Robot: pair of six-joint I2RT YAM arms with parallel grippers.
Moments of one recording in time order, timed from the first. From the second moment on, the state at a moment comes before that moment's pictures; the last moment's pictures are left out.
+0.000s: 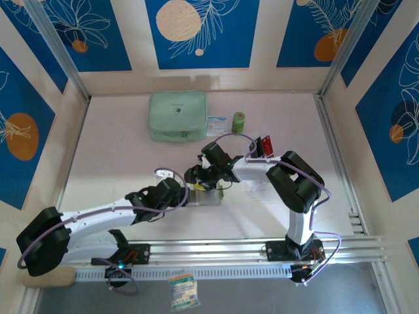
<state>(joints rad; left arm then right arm) -0.91 1.13 0.46 -0.26 -0.38 -0.73 0.78 1.86 1.02 -0.06 -0.53 0.98</state>
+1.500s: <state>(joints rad) -0.91 1.27 0.45 -0.20 -0.38 -0.75 0.39 1.39 1.06 -0.81 0.01 0.53</state>
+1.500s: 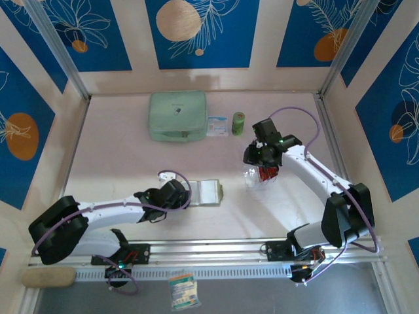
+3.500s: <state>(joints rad) -0.91 1.27 0.45 -0.21 -0.38 -0.76 0.34 1.25 1.08 -0.86 -0.10 0.42</state>
